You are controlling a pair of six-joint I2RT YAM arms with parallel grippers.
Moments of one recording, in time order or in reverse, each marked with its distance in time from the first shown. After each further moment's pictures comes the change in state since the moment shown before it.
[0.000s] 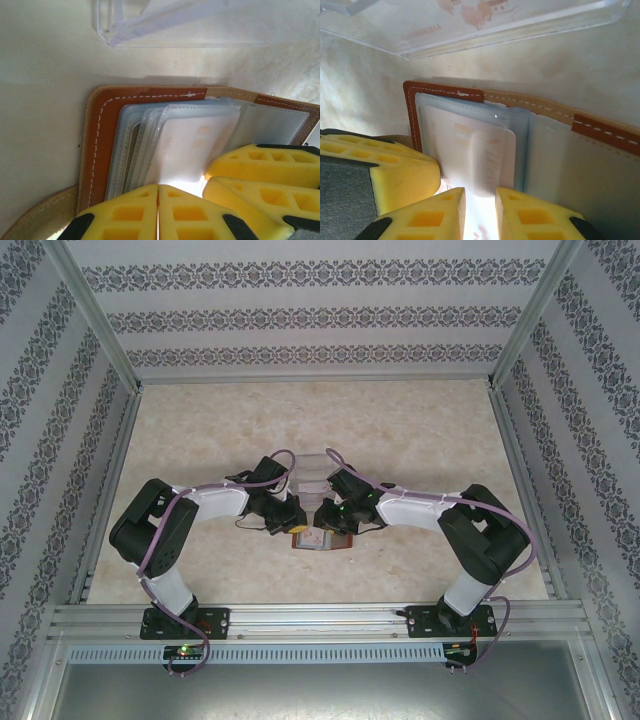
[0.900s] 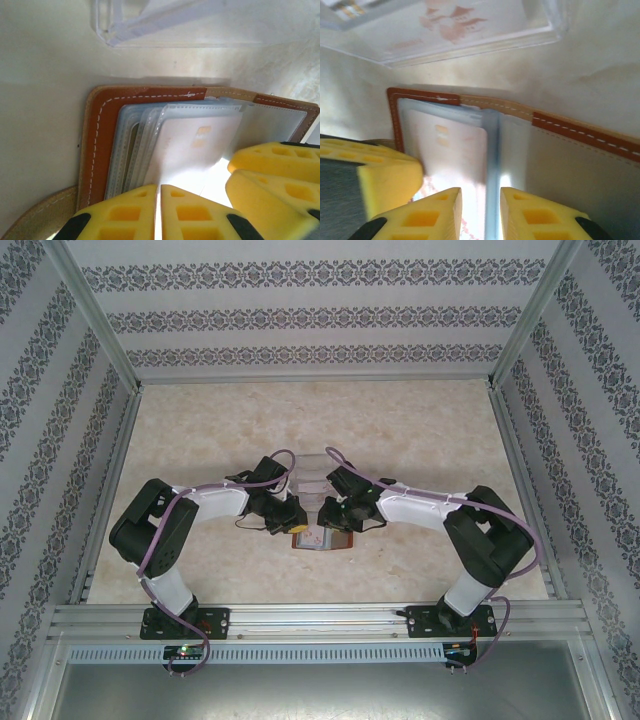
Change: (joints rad) left arm 0.000 0.000 0.000 0.000 0.000 0.000; right arm 0.001 -0.028 0.049 -0.134 0.084 -0.038
